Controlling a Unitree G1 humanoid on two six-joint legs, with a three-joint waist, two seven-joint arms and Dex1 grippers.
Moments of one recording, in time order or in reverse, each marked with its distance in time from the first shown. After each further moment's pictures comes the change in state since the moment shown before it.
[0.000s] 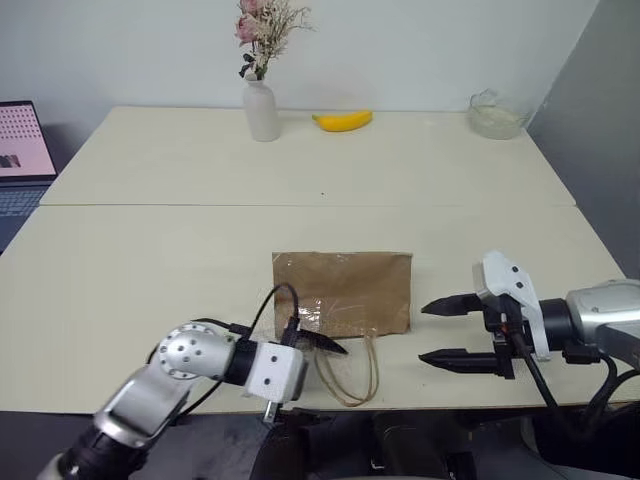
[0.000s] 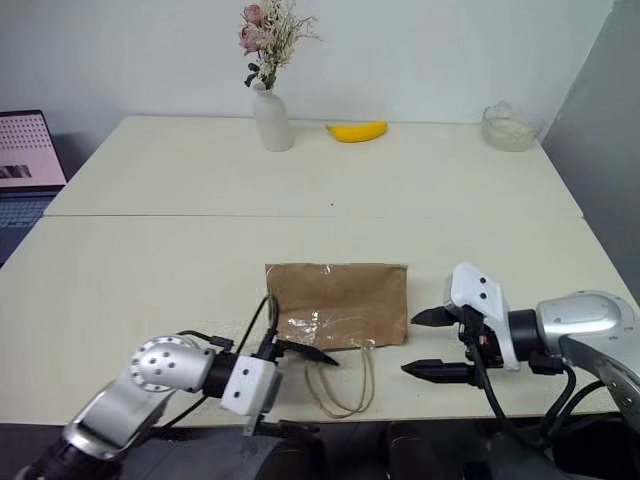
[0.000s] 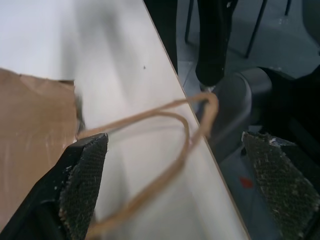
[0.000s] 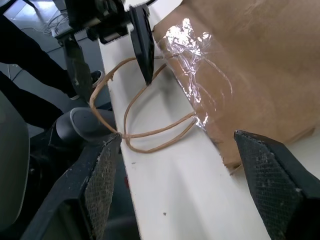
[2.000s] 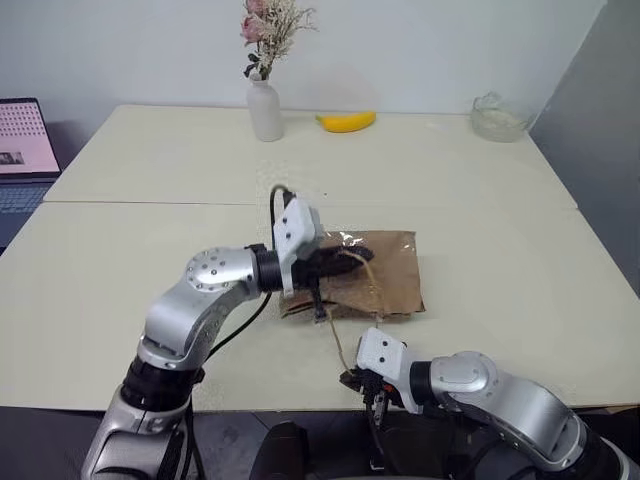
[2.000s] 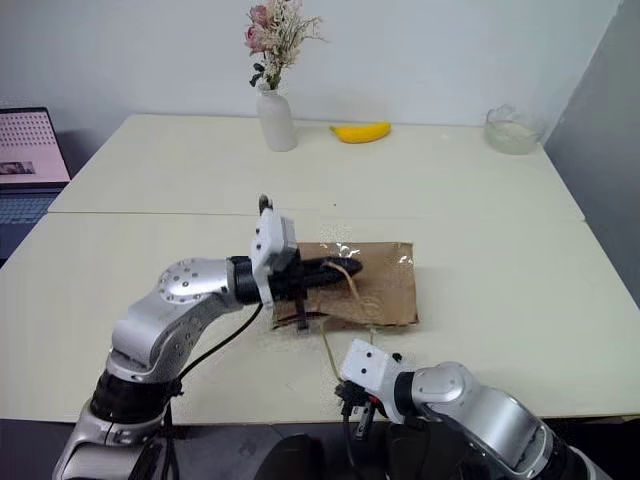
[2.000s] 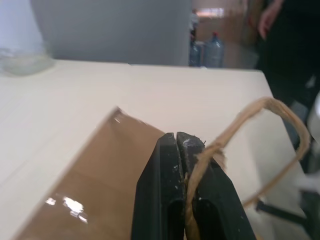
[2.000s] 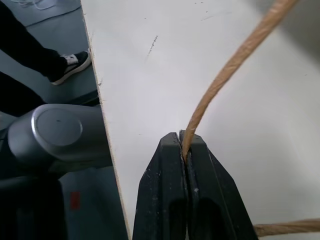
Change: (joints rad) left arm -0.409 -0.273 0.208 0.040 -0.341 0.660 0.382; right arm 0.031 0.363 0.790 0.076 -0.509 -0.202 -0.462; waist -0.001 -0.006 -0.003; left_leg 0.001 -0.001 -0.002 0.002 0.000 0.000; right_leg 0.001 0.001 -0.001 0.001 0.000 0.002
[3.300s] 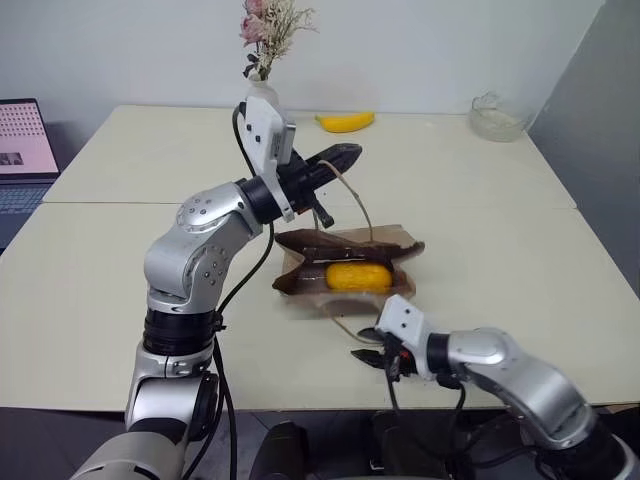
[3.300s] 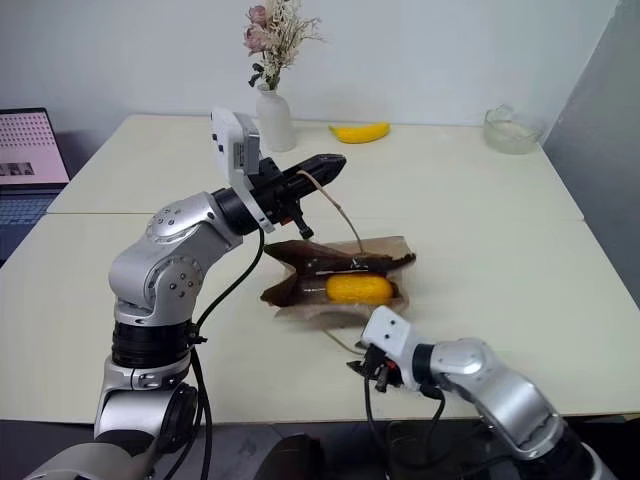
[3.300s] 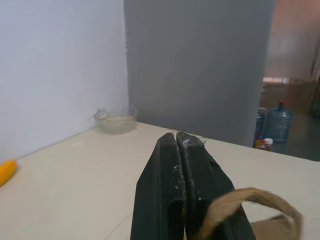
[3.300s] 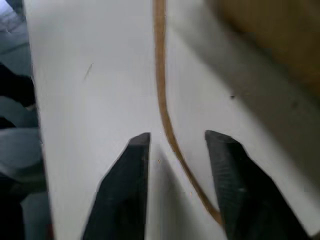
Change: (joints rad) left arm -0.197 -0.120 0.154 0.115 -0.077 0.025 0.170; right arm -0.024 -0.006 -0.304 -0.017 0.104 0.011 0.155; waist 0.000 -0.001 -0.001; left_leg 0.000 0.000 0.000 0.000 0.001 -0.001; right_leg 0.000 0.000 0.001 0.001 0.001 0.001
